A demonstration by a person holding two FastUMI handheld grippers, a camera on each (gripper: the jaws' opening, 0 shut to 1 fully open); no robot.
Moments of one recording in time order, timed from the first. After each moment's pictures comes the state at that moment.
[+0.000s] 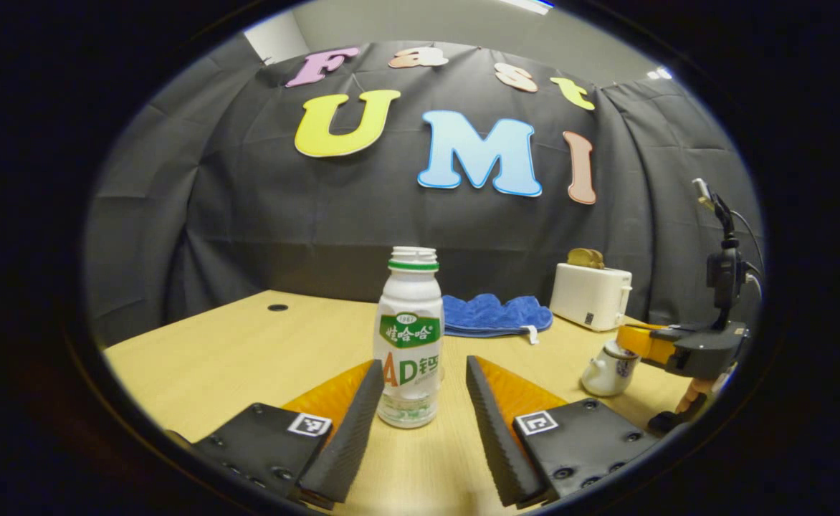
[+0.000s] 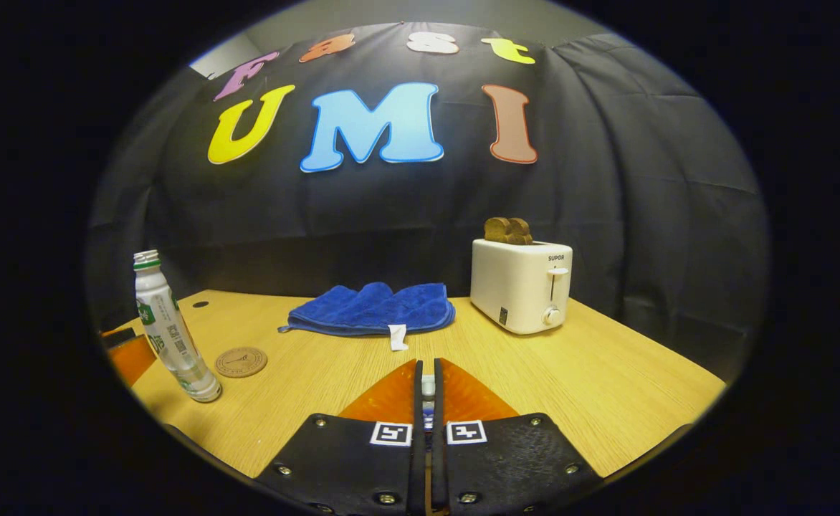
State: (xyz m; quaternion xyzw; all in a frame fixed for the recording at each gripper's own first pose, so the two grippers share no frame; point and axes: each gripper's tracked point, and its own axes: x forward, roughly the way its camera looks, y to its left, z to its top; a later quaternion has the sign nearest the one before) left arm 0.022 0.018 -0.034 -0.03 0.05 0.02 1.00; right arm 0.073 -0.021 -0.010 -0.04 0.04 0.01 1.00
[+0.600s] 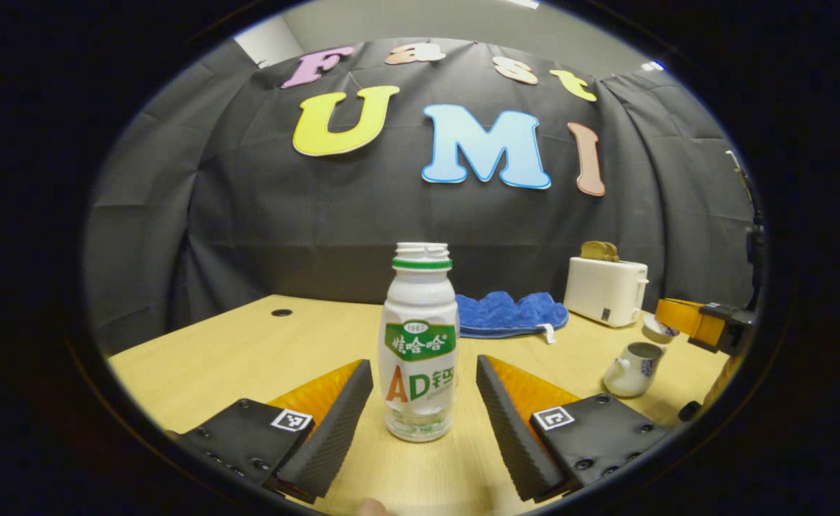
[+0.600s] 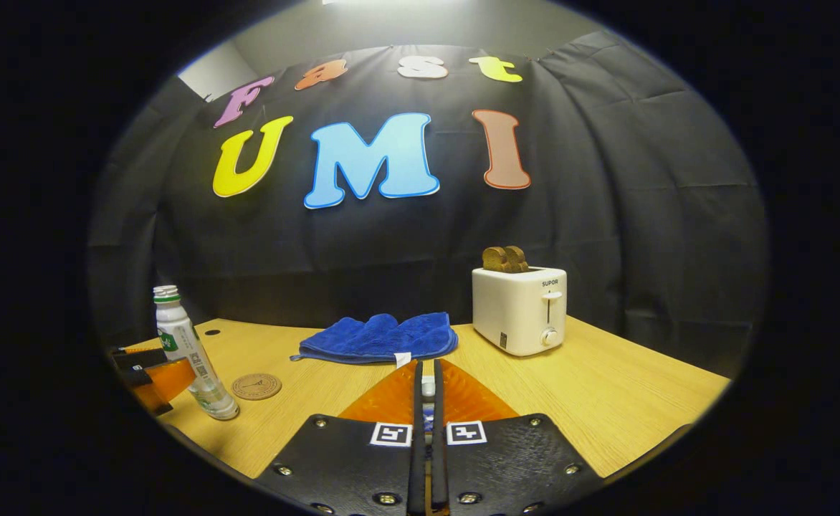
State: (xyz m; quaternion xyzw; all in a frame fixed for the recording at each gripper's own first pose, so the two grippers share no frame) left arm 0.051 0.032 -0.043 -0.02 0.05 0.04 1.00; right arm 0.062 -0.020 0.011 -0.02 -0.01 0.02 1.00
